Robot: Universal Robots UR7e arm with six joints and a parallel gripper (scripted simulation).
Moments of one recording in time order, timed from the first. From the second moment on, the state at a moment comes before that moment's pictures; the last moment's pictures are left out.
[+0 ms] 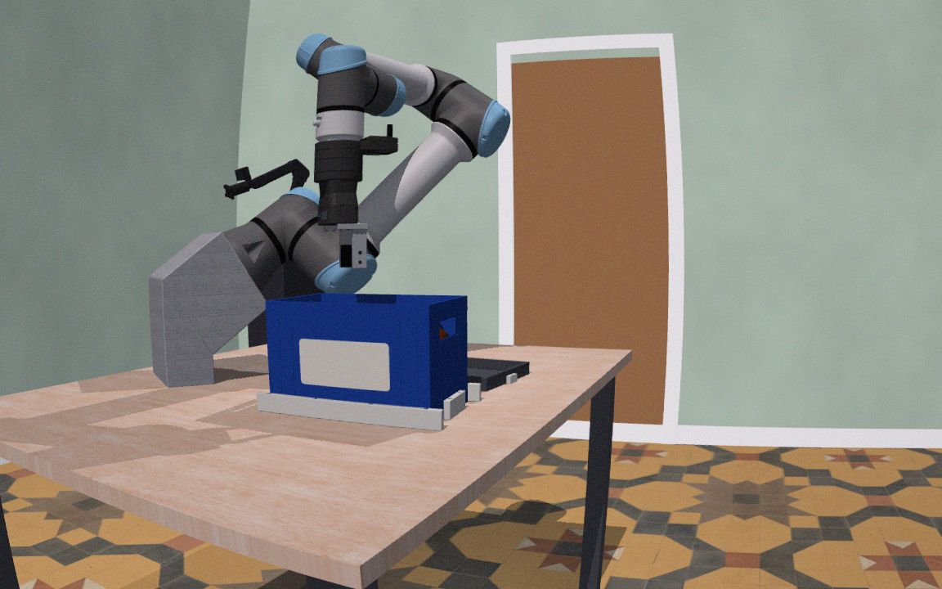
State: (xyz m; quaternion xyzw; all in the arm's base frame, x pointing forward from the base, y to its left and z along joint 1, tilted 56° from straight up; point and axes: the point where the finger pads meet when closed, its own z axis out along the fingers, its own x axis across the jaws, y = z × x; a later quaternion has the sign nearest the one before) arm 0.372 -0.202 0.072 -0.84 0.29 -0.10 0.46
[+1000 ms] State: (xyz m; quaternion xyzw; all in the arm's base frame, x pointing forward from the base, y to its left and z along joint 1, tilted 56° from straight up) arm 0.382 -0.186 0.059 -0.84 0.29 -0.10 0.46
